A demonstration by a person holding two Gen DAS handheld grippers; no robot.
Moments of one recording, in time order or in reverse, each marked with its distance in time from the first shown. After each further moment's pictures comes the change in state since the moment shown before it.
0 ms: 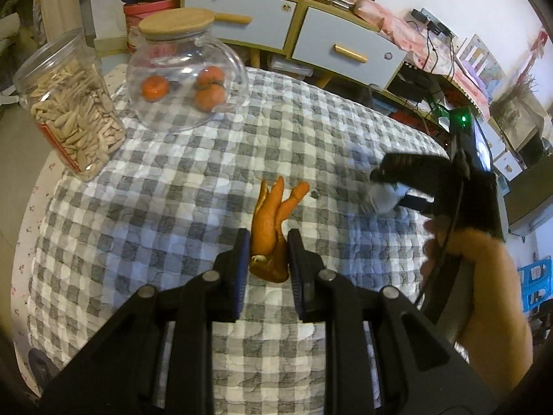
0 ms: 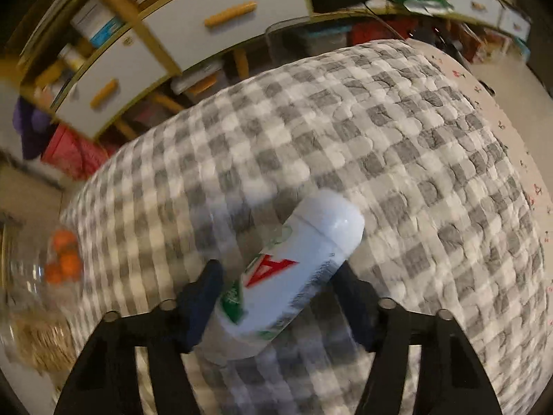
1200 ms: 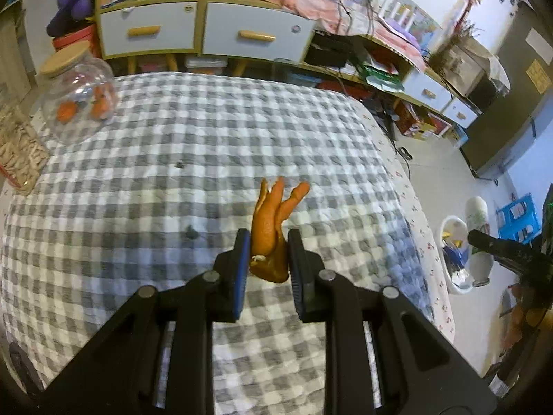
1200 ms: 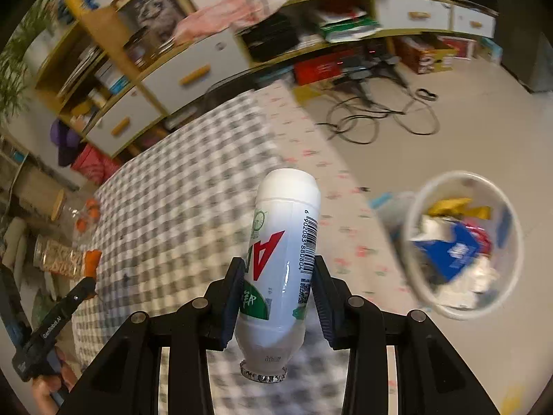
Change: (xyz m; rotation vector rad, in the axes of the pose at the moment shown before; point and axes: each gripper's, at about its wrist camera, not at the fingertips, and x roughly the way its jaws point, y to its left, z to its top) left arm -0.023 -0.112 -0.040 0.203 0.021 -0.156; right arm -0.204 -0.257 -0.098 0.042 -0.146 0.048
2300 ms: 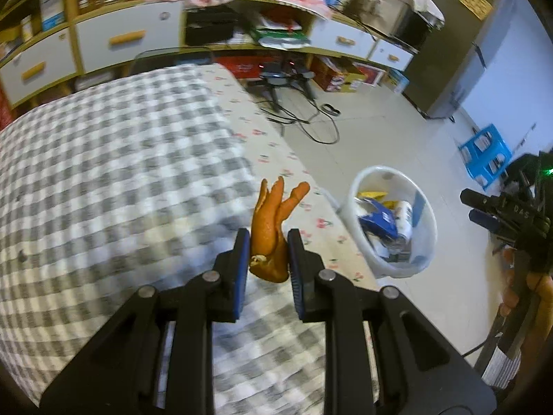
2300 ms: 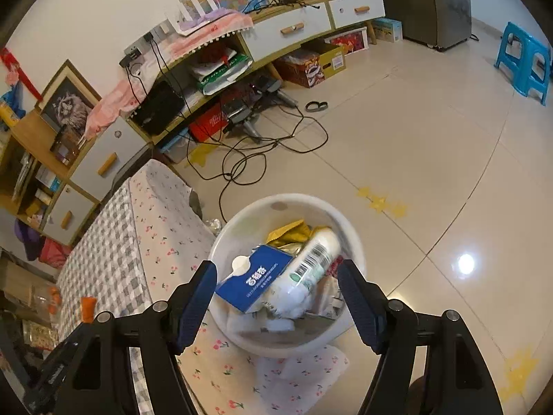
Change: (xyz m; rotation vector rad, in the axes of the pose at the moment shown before) left arm 0.058 -0.195 -0.032 0.262 0.060 -0.172; right arm -0.055 -0.205 -0.008 0.275 -0.173 -0.122
